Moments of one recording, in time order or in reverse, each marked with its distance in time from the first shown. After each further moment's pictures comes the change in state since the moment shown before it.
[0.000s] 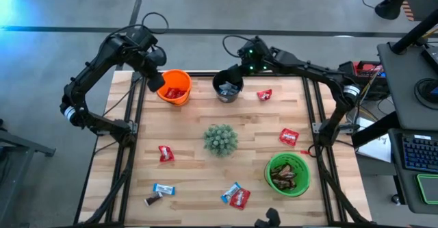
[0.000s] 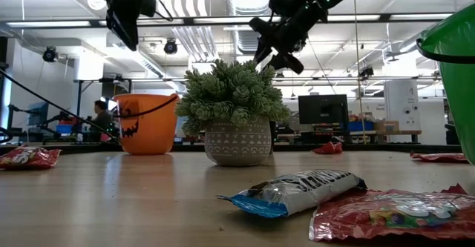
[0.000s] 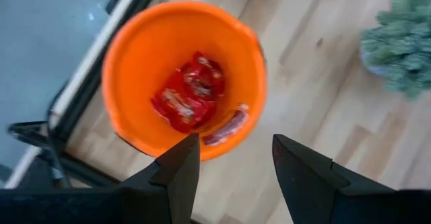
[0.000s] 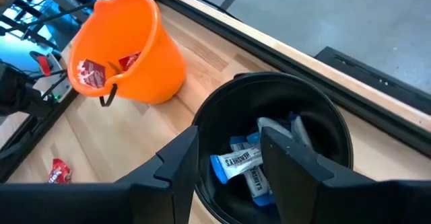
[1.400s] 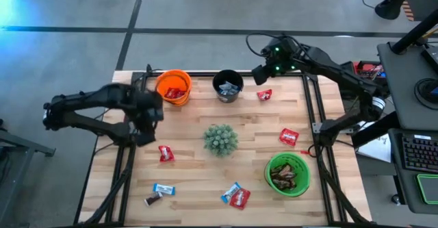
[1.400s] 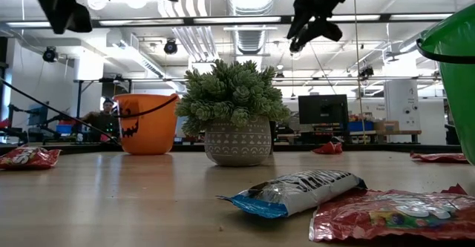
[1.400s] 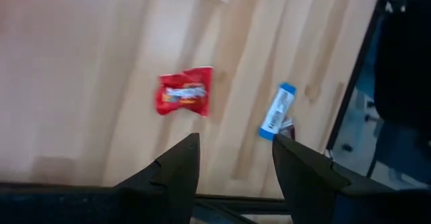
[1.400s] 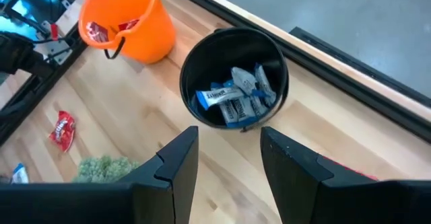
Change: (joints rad) left arm -0.738 -0.322 -0.439 0.018 0.169 -0.548; right arm -0.005 -0.288 0.000 -0.379 0.036 -0.051
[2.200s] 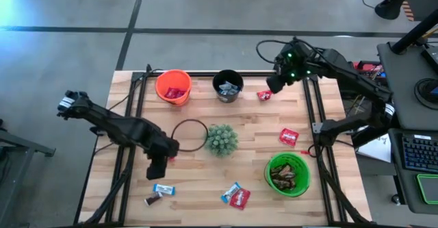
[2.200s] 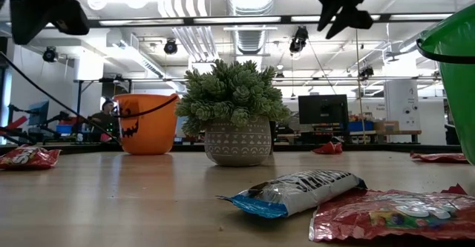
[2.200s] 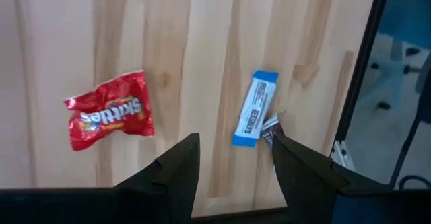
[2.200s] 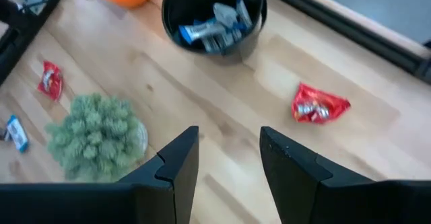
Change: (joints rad) left arm -0.509 0.249 -0.051 0.292 -0.107 -0.298; right arm 0.013 -0.124 -0.001 -0.287 -0.002 0.014
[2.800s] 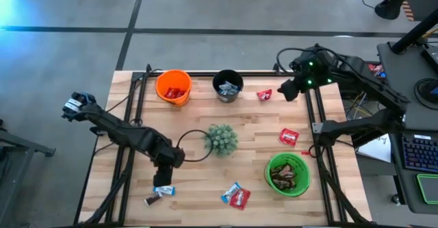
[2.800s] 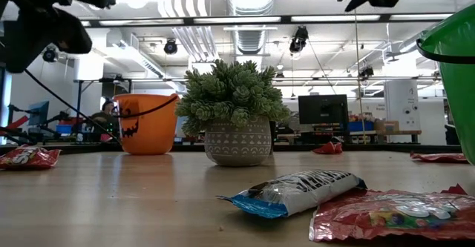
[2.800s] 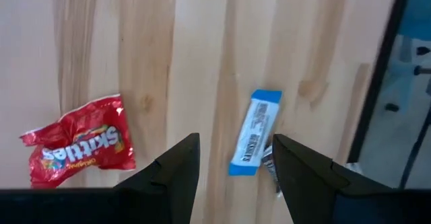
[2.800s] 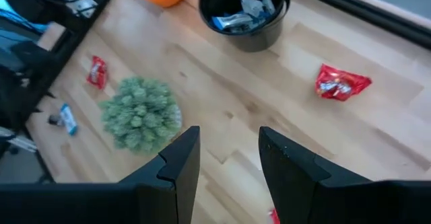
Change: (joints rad) left arm -0.060 0.100 -0.071 0.174 -0.019 -0.038; right arm 0.106 -0.166 0.000 -0.073 0.000 0.130
